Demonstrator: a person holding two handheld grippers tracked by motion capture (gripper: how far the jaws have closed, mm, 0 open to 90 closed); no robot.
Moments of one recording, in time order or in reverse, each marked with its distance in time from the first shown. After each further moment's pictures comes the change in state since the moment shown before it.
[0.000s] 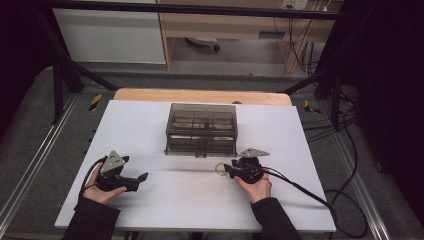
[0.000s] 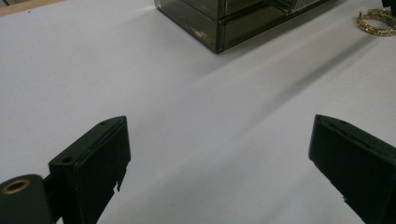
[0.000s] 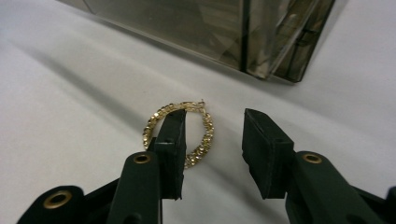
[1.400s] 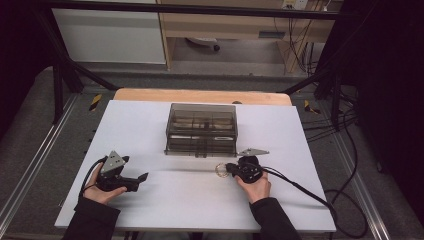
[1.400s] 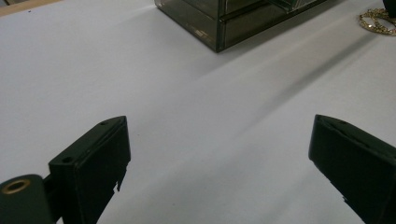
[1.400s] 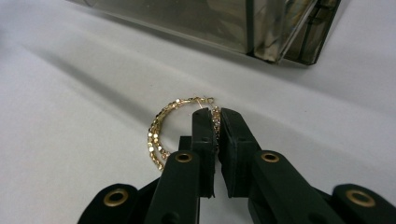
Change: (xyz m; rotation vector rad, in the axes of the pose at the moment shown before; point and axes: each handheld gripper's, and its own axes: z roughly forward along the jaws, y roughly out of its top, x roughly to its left) left arm 0.000 0.000 0.000 0.004 0.003 0.003; right arm -0.001 0.000 0.002 0.048 0.033 0.066
